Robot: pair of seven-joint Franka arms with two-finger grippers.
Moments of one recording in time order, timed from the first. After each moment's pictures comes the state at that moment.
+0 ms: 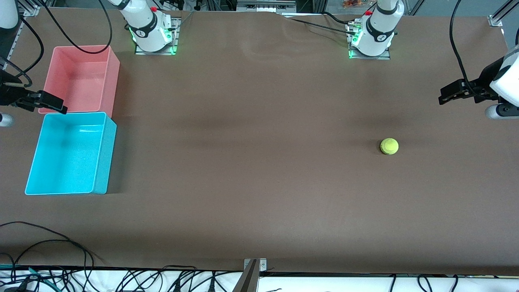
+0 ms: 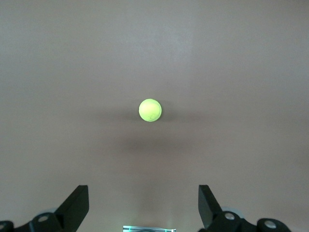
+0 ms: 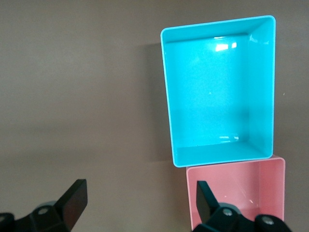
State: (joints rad) left arm 0.05 0.08 -0.06 -1.49 0.00 1.43 -0.07; right arm 0.04 0.06 -0.14 -1.64 0.02 1.64 -0.02
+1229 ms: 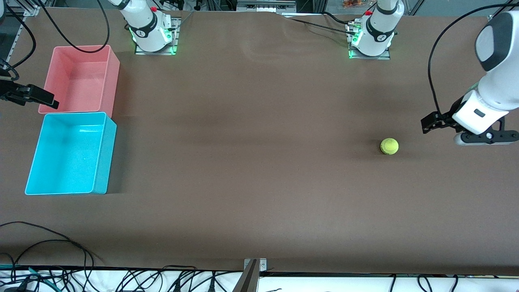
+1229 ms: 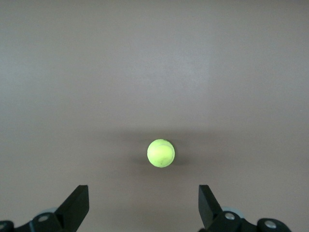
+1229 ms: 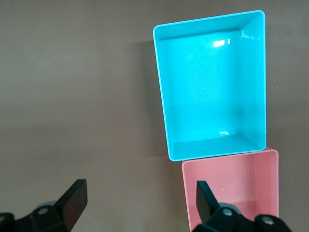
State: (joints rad) left arm 0.05 0.08 -0.06 -1.80 0.08 1.87 -0.07; right arm 0.04 0.05 -0.16 -1.62 0.02 1.60 -0.02
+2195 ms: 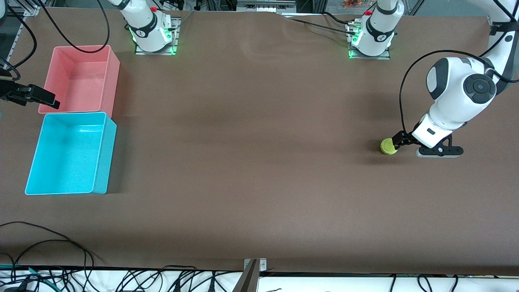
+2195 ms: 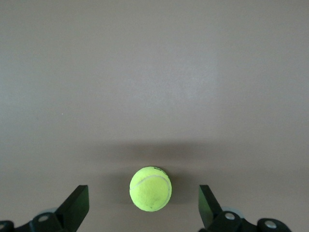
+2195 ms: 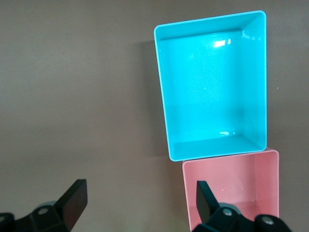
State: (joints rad) left arm 0.05 0.16 -0.06 -2.14 0.08 2.36 -0.07; right arm 0.04 0.05 -0.16 -1.62 0.02 1.60 -0.02
